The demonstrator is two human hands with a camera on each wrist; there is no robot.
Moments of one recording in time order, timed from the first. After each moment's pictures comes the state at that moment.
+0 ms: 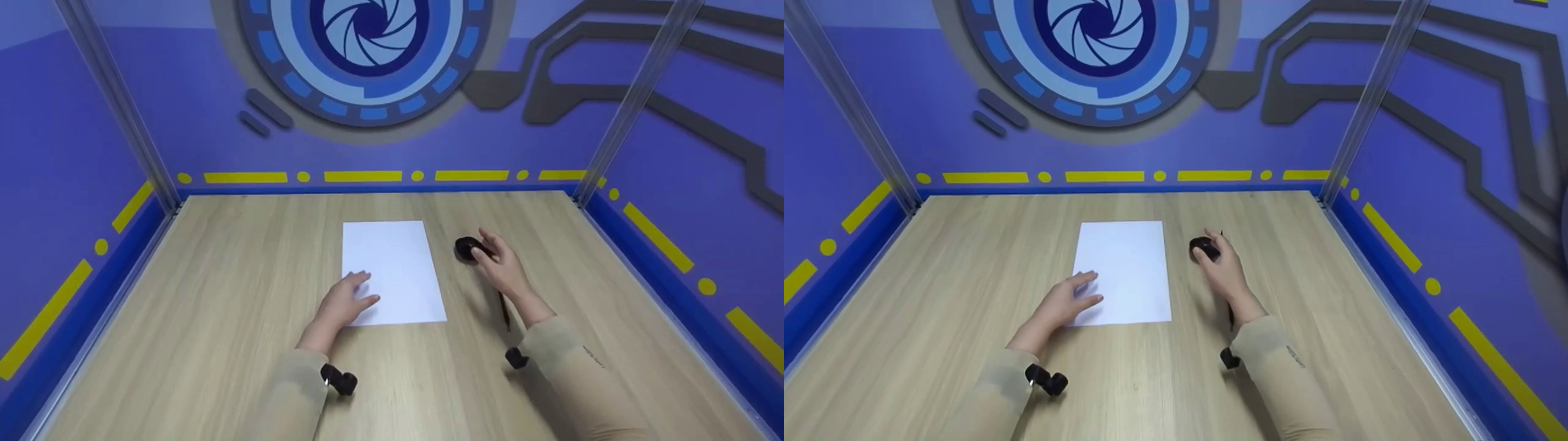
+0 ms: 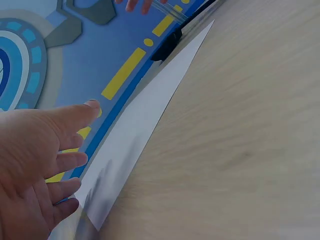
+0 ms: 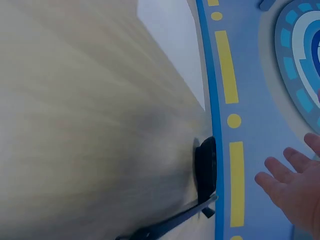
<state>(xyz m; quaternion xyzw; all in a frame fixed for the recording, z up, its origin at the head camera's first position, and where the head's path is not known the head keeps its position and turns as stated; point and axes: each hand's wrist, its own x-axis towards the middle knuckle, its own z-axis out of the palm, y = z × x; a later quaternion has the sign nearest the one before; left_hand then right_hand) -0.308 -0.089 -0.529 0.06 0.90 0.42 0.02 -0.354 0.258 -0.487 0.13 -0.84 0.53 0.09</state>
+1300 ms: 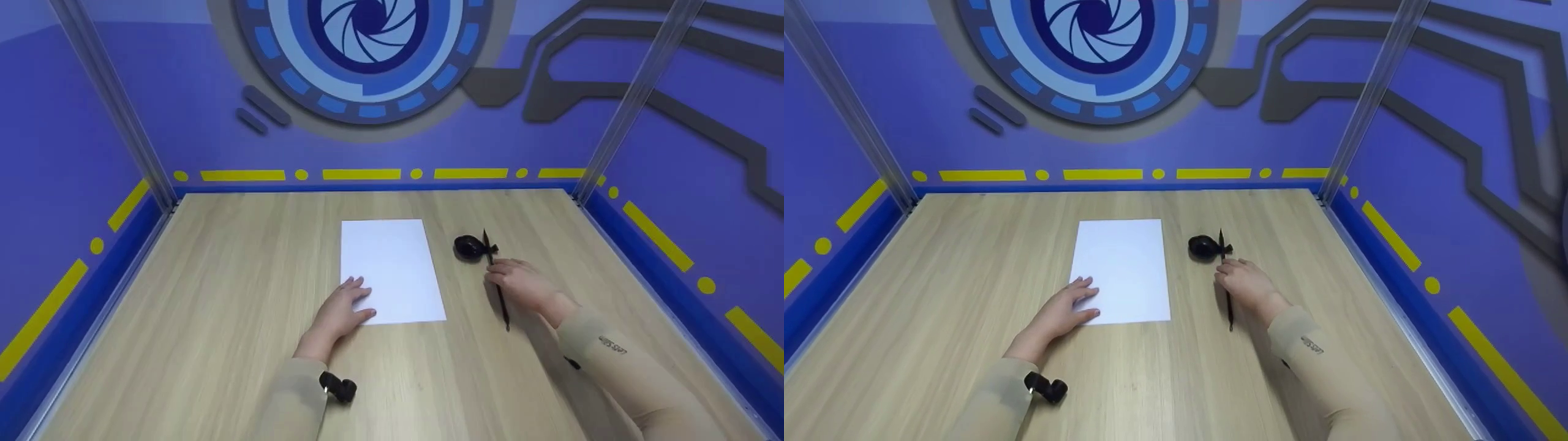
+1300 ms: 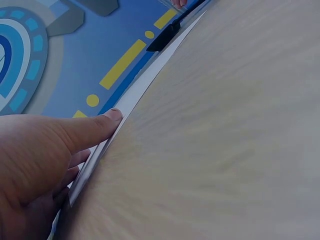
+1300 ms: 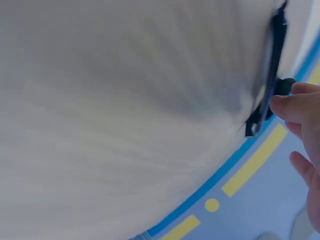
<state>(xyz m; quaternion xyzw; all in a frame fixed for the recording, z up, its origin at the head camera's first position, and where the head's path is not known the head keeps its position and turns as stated) -0.299 -0.095 -0.549 0.10 0.92 0.37 0.03 -0.347 0.314 -0.498 0.38 -0.91 -0.12 0.12</state>
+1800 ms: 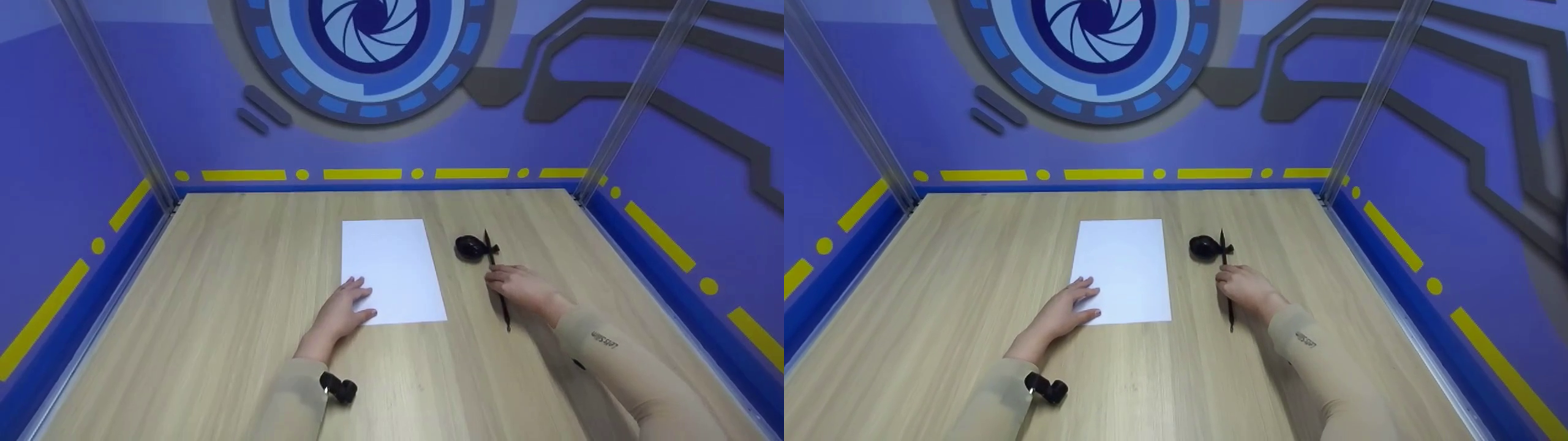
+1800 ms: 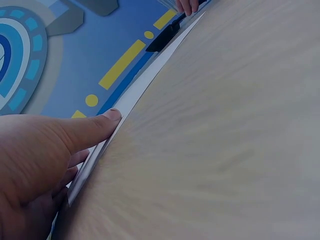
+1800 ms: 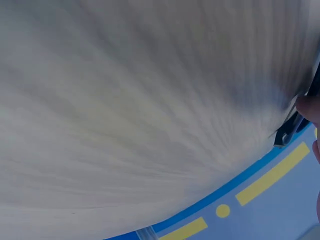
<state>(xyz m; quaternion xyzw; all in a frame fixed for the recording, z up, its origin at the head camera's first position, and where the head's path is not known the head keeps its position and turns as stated) -0.298 -0.096 -0.548 0.11 0.92 0.38 0.03 -0.352 0.319 -0.511 0.42 -0.87 -0.23 0.13</state>
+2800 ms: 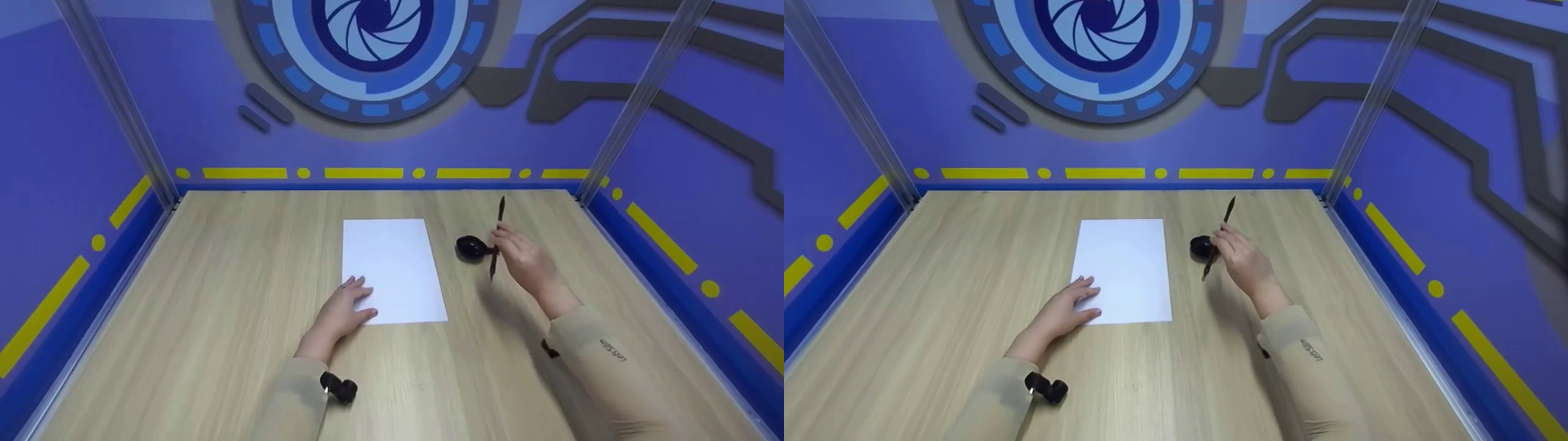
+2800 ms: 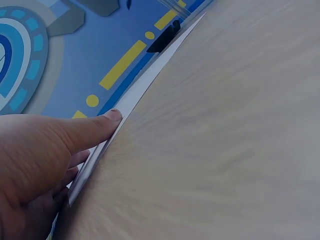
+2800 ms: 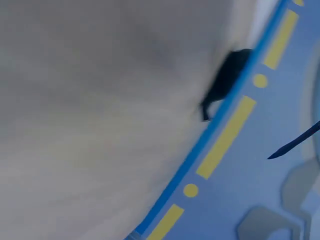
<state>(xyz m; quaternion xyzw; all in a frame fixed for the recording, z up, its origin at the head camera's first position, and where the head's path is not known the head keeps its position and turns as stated) -0.299 -0.095 -0.548 0.10 0.92 0.38 0.02 -0.369 0.293 -0.472 0.39 -0.79 0.07 0.46</state>
